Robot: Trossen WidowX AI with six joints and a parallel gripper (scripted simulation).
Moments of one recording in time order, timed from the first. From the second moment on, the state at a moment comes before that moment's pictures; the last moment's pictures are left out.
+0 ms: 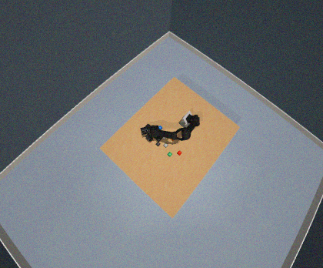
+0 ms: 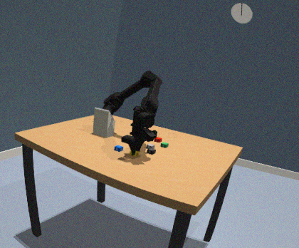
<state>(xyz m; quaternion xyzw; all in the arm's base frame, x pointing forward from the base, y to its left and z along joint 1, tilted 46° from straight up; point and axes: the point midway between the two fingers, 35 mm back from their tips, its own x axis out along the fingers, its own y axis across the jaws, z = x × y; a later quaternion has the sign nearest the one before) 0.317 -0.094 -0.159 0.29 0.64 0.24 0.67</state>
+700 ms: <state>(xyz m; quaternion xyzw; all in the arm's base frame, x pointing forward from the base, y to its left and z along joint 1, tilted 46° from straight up) 0.314 -0.119 -0.138 0.30 0.63 0.24 0.67</state>
